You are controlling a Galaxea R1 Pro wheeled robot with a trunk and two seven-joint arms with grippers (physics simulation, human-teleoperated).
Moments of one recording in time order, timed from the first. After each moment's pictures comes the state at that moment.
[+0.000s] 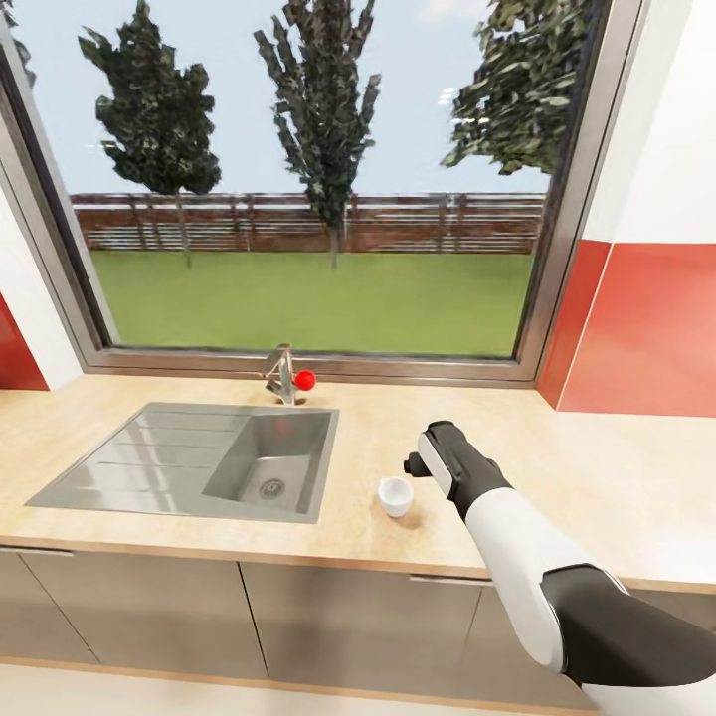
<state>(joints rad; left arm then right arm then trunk) -0.01 0.08 0.37 -0.12 -0.26 -0.05 0.02 -1.05 0.17 0.08 -0.51 -0.13 0.86 -0.36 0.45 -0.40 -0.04</state>
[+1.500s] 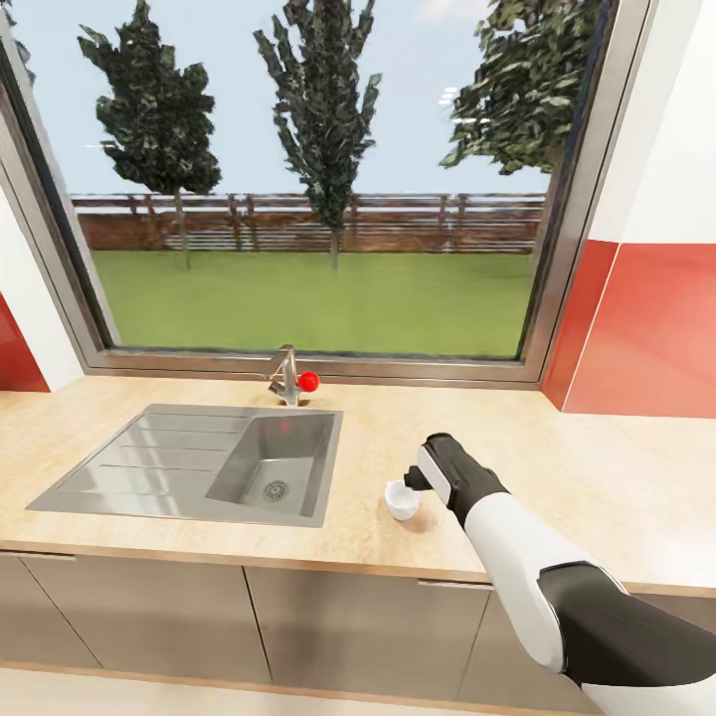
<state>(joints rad) -0.01 0.08 0.37 -0.11 -0.26 -0.05 0.02 -1.05 0.17 0.08 -0.42 -0.14 0.81 -0.35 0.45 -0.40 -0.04</state>
